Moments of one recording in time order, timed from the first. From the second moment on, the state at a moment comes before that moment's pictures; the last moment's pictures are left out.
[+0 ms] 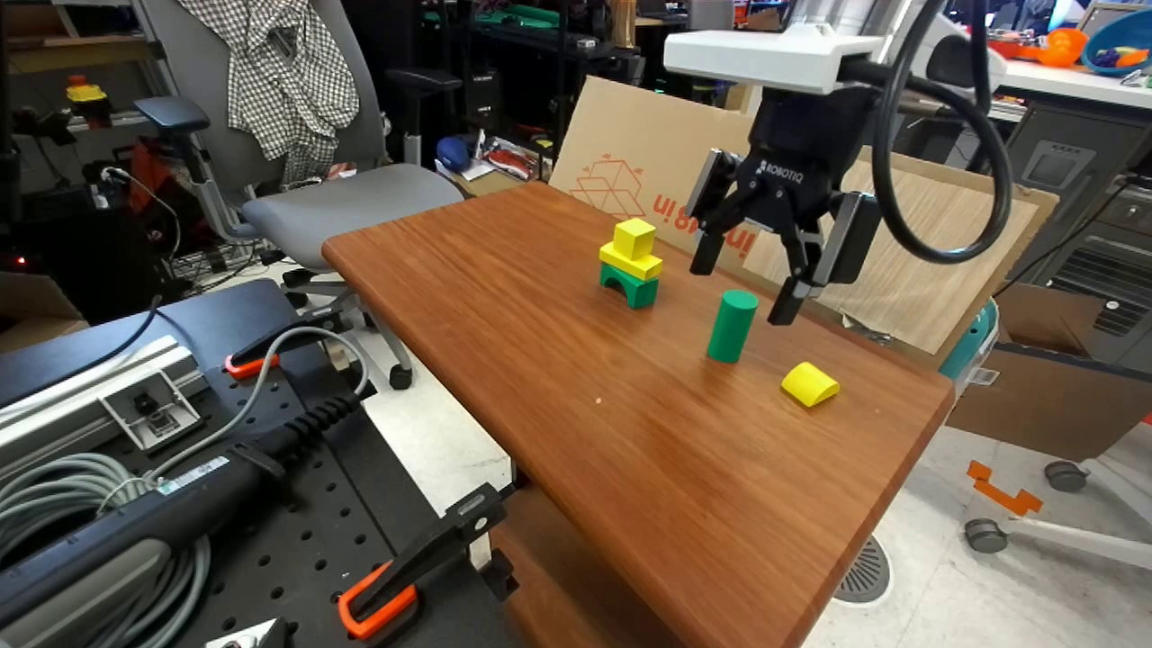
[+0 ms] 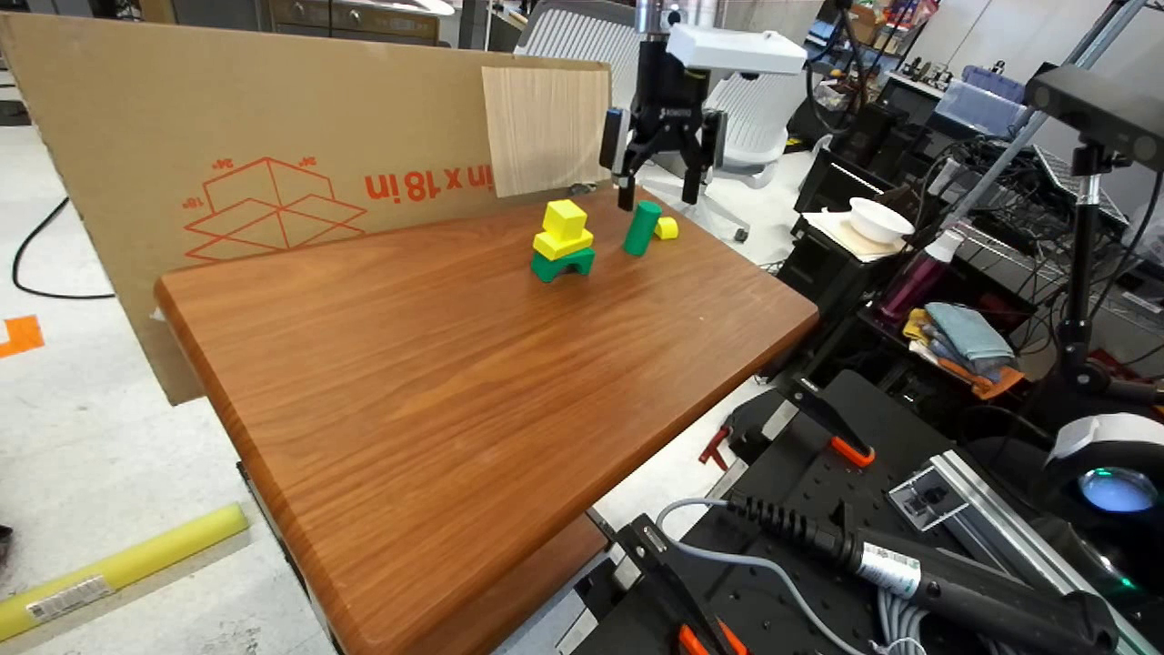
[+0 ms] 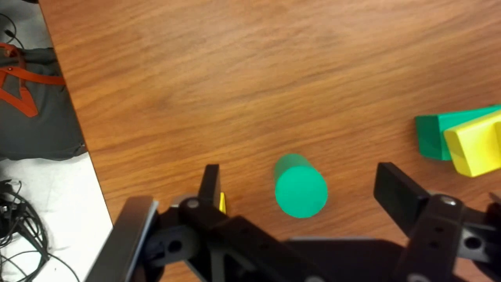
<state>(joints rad) -0.07 0.66 -0.11 -1.63 -0.03 2.03 0.09</state>
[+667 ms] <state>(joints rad) -0.08 0.27 -0.10 -2.15 -0.07 2.19 -0.13</state>
